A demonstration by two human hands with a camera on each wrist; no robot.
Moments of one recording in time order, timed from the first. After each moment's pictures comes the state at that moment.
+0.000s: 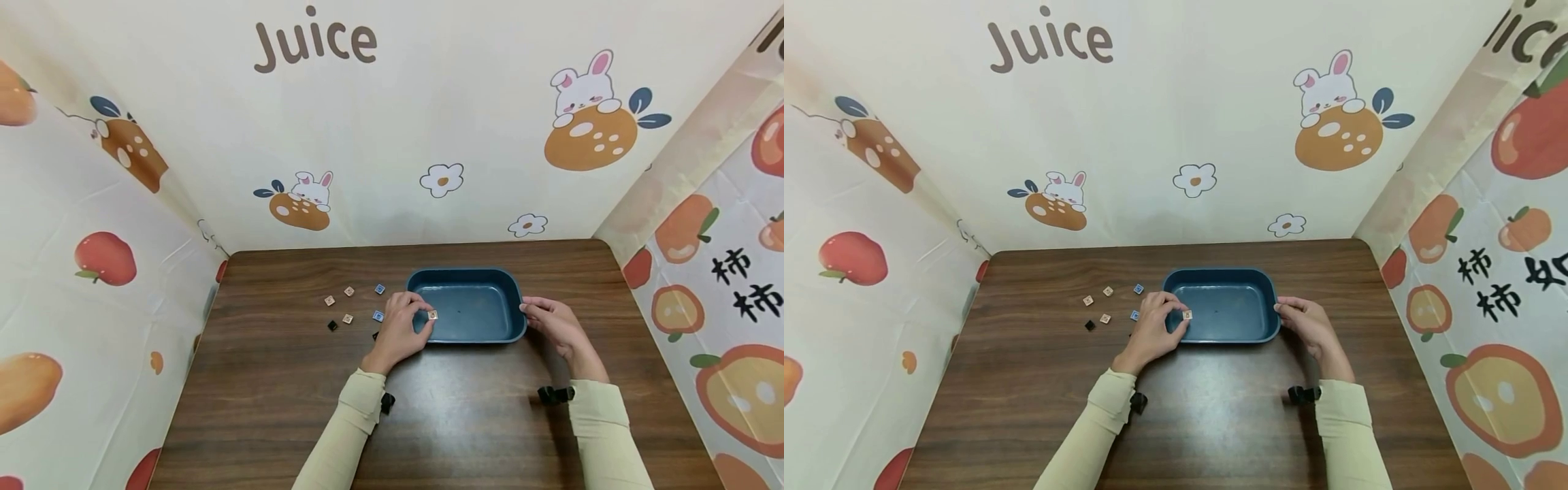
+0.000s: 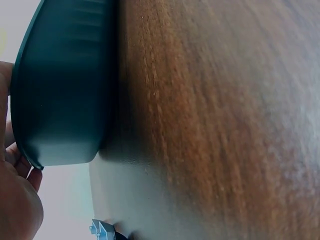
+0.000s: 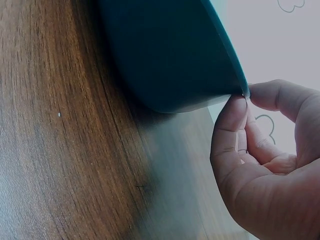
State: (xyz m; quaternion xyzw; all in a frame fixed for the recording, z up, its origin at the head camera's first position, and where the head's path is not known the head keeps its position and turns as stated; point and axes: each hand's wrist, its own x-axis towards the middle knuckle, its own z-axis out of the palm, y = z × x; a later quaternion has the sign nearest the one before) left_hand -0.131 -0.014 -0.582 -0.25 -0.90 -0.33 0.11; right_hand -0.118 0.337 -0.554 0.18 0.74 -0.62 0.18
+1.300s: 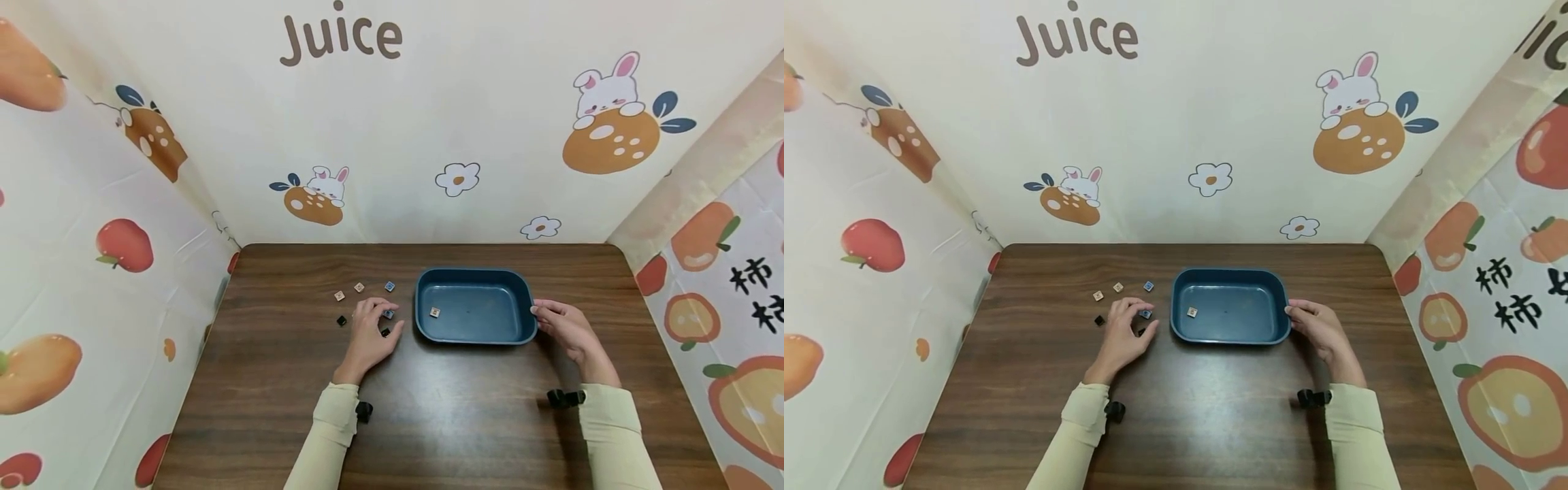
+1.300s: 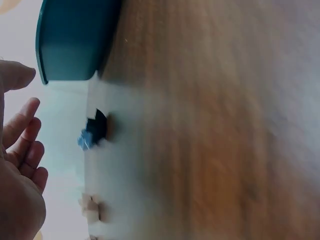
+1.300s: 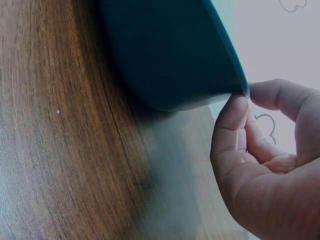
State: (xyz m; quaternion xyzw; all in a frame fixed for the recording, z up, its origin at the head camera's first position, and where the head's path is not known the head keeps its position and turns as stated) left_hand -0.112 -0.088 -0.590 -0.15 -0.90 -0.40 0.12; right_hand -0.121 0.338 -0.556 0.19 0.74 -0.61 0.20
